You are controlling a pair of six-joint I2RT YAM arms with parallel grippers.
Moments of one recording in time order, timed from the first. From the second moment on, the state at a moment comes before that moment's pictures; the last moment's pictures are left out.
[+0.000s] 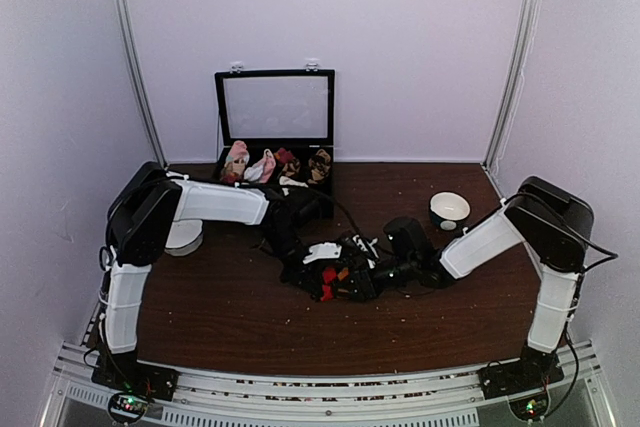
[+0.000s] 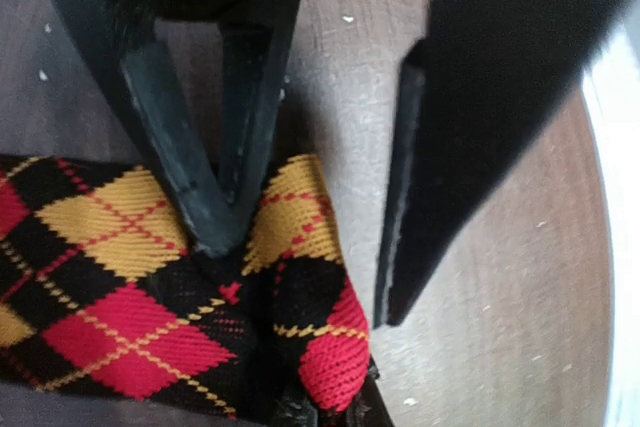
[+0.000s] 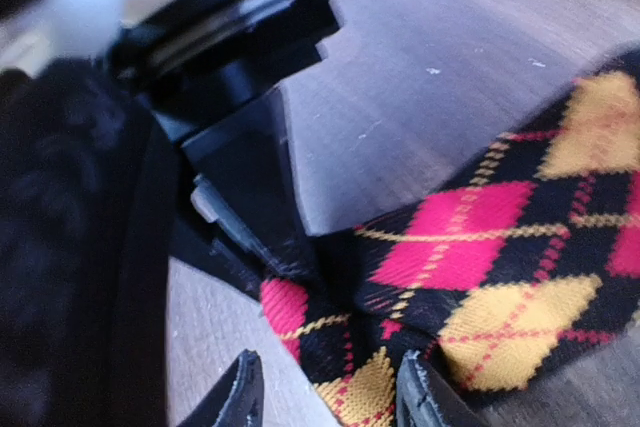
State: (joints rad) left arm -0.81 2.19 1.56 -0.77 0.60 0.80; right arm 0.77 1.90 0.78 0.48 -0.59 0.31
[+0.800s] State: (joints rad) left arm -0.74 2.22 1.53 -0.80 0.77 0.50; right arm 1.12 1.50 0.63 0.19 0.05 -0.06
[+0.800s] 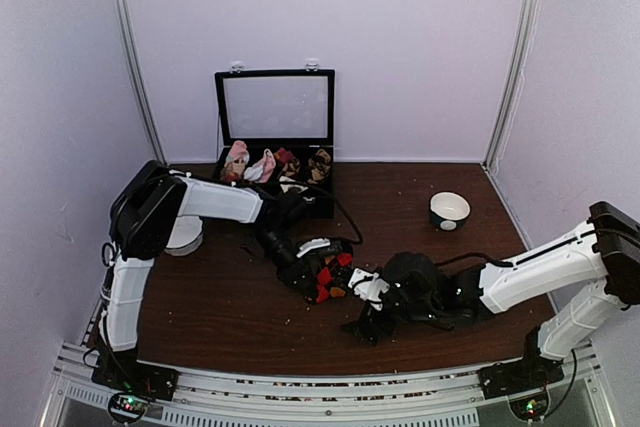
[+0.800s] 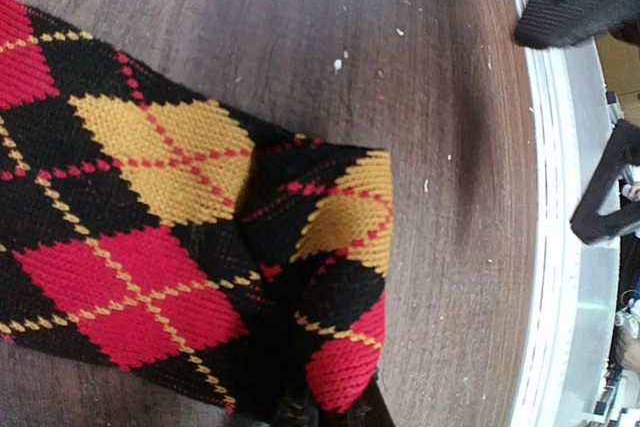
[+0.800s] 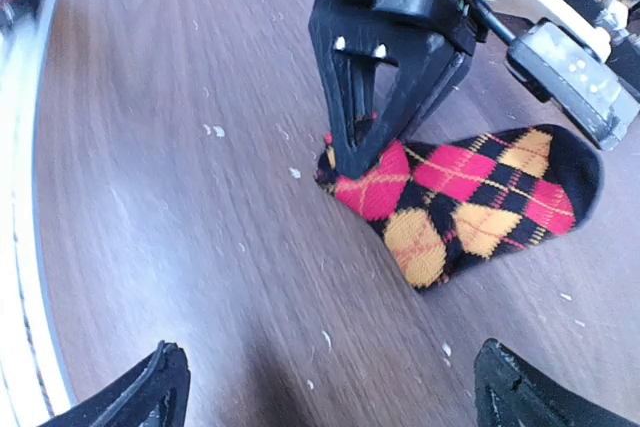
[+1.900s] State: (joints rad) left arm -0.74 2.40 1.83 -1.12 0.78 0.51; right arm 1.15 1.80 0.74 0.49 0.11 -0.43
